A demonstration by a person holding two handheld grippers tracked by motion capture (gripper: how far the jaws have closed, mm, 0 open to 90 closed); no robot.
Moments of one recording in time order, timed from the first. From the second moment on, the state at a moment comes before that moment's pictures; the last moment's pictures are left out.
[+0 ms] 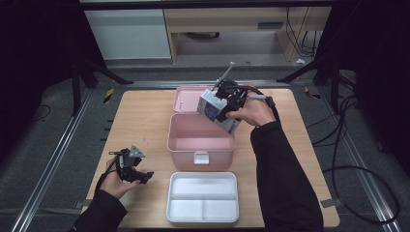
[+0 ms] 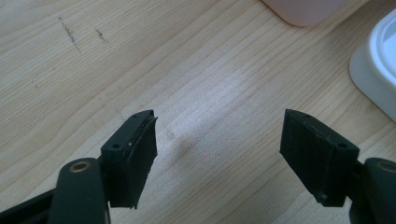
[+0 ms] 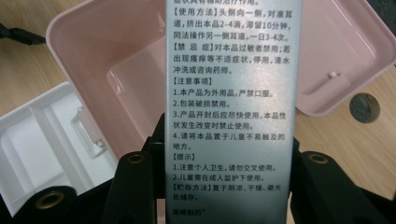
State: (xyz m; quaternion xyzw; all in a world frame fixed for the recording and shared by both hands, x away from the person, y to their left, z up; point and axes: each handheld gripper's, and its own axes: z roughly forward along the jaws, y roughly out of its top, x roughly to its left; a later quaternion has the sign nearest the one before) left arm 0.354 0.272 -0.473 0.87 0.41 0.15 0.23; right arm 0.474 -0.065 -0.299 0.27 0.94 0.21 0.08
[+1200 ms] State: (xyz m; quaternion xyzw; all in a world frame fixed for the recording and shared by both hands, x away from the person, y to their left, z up) left arm 0.354 0.272 -0.475 0.87 0.40 0.14 0.23; right arm 0.486 -0.001 -0.375 0.20 0.97 0.15 0.05
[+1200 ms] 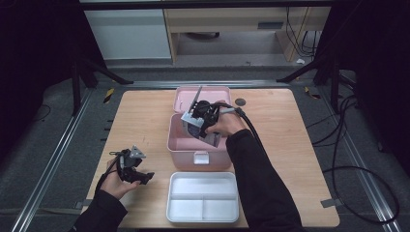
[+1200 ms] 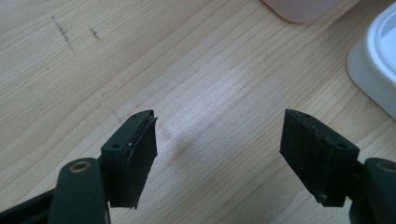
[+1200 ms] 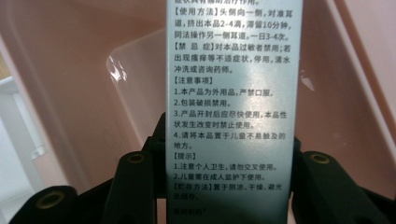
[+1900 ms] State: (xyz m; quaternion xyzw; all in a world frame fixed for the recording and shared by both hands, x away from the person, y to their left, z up) left arm 0.354 0.272 -0.476 0.88 0.40 0.14 0.22; right arm 0.485 0.003 -0.385 0.18 0.97 0.14 0.05
